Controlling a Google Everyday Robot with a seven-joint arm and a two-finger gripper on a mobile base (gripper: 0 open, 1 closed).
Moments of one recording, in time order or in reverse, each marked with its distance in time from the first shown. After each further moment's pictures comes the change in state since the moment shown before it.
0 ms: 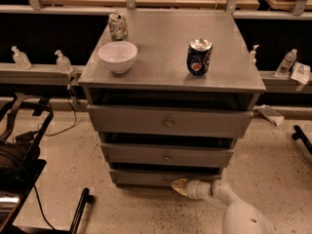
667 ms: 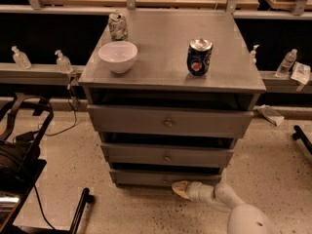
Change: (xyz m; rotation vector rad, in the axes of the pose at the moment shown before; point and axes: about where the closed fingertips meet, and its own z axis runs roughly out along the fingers) arm -0.005 0.013 -0.013 -0.027 -0.046 0.042
